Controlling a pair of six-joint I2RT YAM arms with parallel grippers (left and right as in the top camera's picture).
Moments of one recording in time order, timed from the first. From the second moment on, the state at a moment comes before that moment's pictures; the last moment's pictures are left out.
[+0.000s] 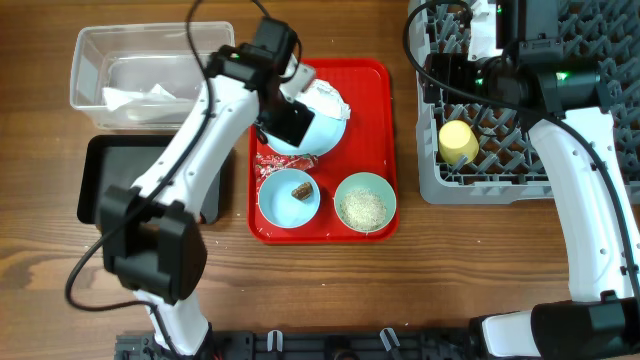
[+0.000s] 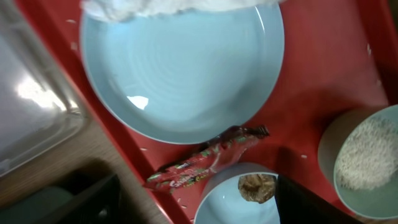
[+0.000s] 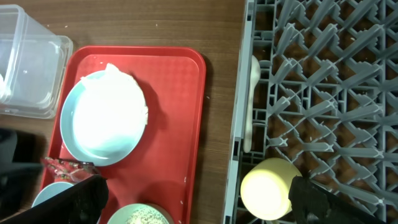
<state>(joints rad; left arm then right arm) -0.38 1.93 1.70 -1.12 0.06 0.14 0.13 1.59 1.67 -1.02 -0.13 0.09</state>
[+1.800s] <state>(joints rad) -0.37 2.27 1.75 -0.72 0.02 -0.03 0.13 1.59 1.67 -1.03 -0.13 0.09</state>
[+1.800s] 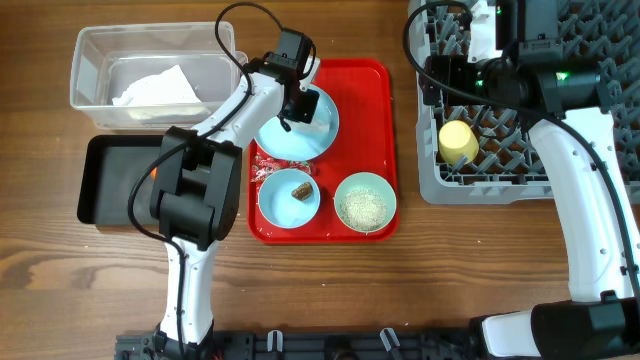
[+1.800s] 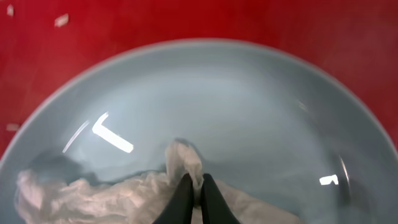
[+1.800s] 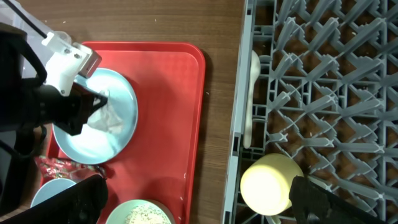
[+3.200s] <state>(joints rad) -0.17 1.92 1.75 -1.29 0.13 -0.14 0.13 1.59 1.67 -1.02 -0.13 0.09</state>
